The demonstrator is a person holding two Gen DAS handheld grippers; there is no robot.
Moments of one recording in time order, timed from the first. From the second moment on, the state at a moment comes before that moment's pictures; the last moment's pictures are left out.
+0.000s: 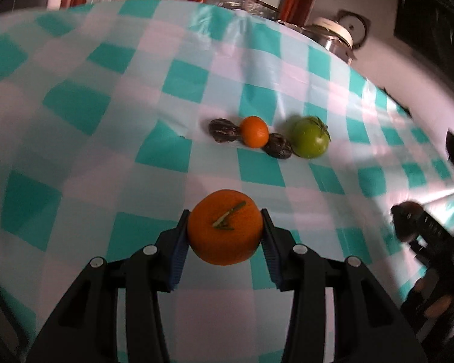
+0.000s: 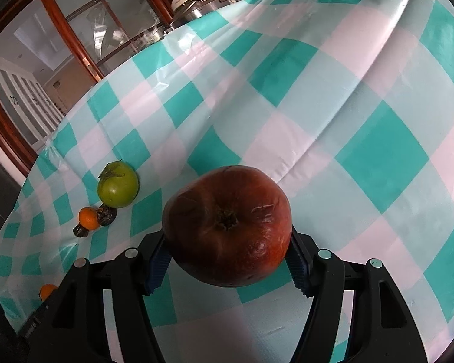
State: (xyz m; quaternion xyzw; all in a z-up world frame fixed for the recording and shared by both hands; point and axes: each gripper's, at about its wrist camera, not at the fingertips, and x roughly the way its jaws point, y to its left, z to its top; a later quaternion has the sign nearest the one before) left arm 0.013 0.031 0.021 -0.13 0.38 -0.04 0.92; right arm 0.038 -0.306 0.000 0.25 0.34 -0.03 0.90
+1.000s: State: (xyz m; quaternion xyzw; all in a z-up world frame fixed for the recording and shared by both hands) left arm -0.025 0.011 0.021 -0.11 0.37 -0.06 0.92; right arm -0.019 -0.277 -0.001 0.26 0.37 0.01 0.89
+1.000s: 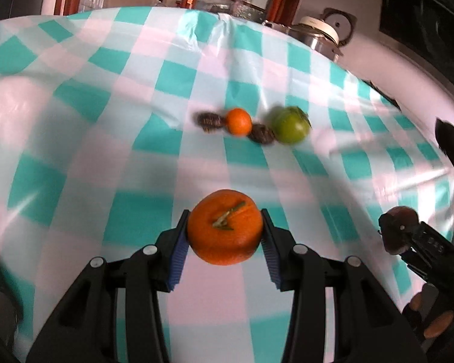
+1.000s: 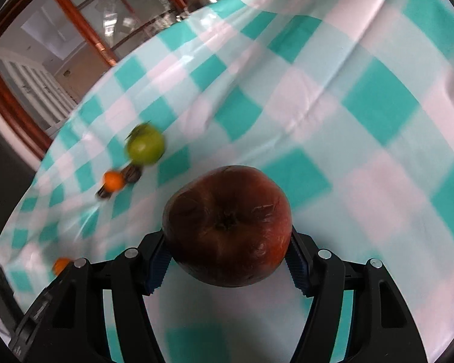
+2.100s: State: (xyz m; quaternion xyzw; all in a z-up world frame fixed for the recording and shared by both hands) left arm -0.241 -0.188 0.040 0.13 0.34 -0.27 0.89; right arm -0.355 -0.423 0.005 0.24 0.29 -0.05 0.92
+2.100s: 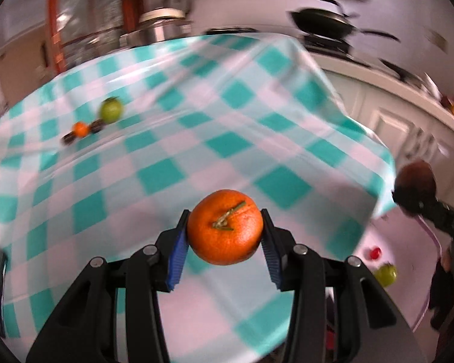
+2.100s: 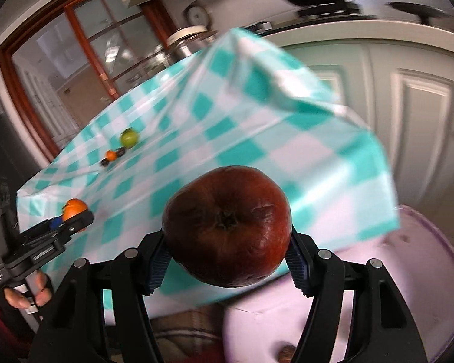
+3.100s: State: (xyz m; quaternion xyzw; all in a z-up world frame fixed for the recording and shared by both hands) left arm -0.407 -0.428 -0.182 0.44 0.48 -0.55 0.52; right arm -0.422 -0.557 -0.168 0.18 0.59 -0.26 0.74
